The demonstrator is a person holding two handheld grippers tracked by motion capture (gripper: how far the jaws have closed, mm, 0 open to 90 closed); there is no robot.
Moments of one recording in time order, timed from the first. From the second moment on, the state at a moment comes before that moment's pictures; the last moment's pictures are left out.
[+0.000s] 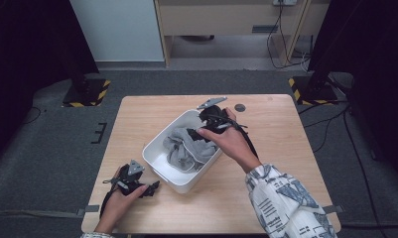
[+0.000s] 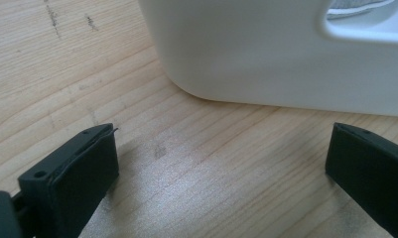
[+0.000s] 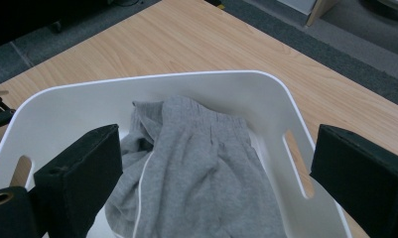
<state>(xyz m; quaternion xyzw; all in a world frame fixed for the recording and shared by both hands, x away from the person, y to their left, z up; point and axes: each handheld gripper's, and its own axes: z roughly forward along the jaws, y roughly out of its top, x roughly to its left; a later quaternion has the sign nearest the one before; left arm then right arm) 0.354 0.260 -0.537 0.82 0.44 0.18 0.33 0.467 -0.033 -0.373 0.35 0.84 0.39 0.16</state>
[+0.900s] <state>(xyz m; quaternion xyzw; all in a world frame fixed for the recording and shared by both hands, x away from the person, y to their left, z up) 0.354 0.261 -0.537 0.82 0.44 0.18 0.33 0.498 0.042 -0.415 0.33 0.86 0.36 0.14</state>
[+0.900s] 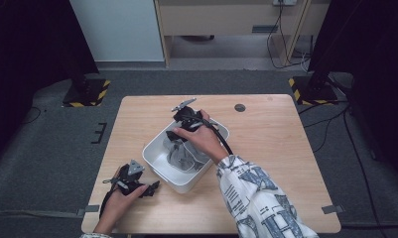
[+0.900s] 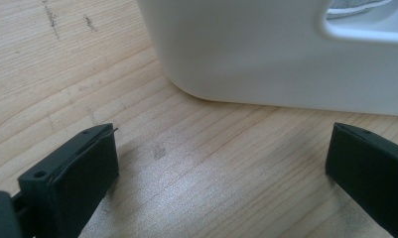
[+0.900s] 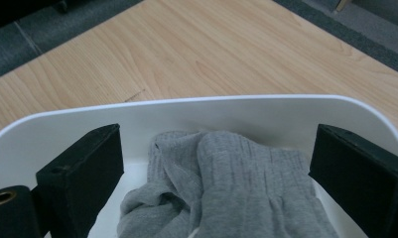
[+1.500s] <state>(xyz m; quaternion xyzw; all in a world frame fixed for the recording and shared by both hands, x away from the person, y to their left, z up) 0.354 0.260 -0.537 0.82 0.44 0.18 0.33 0.505 0.052 -0.464 0.35 0.87 0.32 0.12</state>
